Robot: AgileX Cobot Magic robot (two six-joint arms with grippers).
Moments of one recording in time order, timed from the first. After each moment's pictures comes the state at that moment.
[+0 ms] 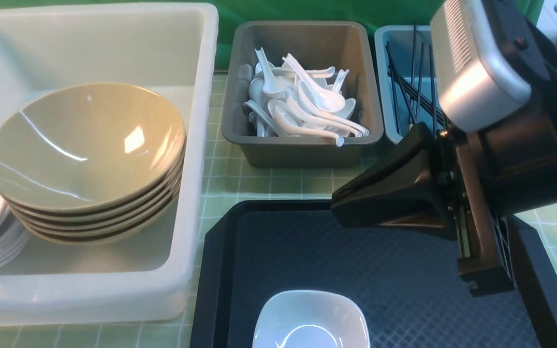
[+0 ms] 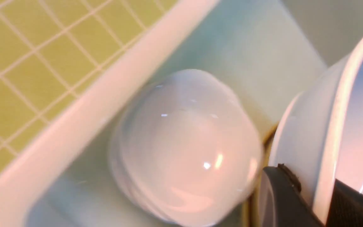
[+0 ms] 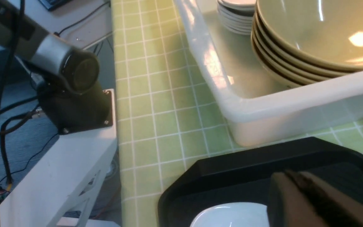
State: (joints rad) right arm 0.54 1.21 -1.15 0.82 0.83 -0.98; left arm 0.83 1.26 -1.07 -0.55 0.98 0.17
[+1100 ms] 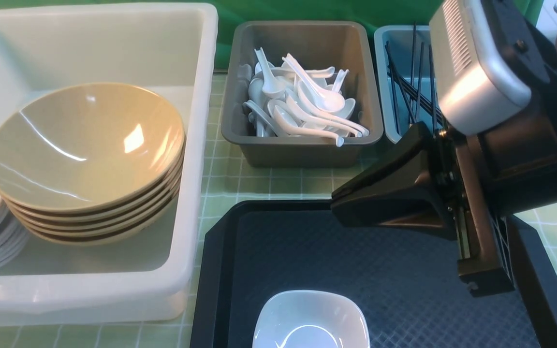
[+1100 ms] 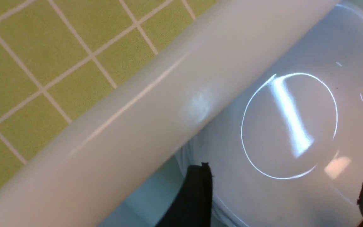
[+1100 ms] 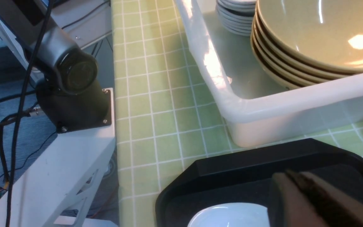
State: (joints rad) right arm 0.54 1.21 -1.15 0.82 0.83 -0.99; left arm 0.69 1.46 -1.07 -0.34 0.93 -0.04
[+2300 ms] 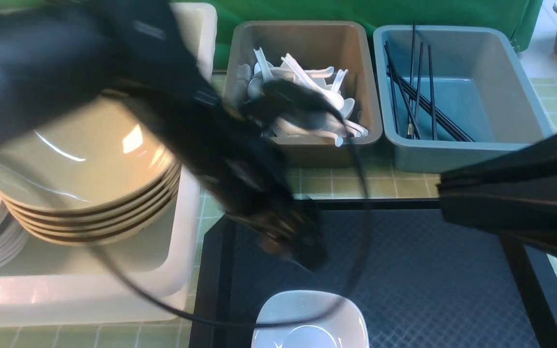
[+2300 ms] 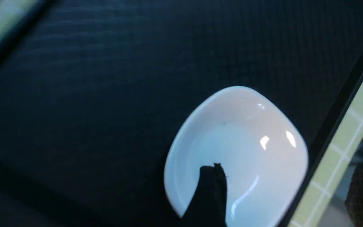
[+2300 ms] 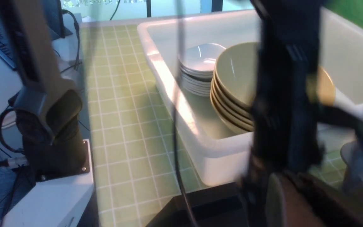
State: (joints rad) right arm 0.54 0.85 -1.00 0.81 0.70 -0.92; left arm -0.64 1.68 -1.35 -0.42 1.14 0.55
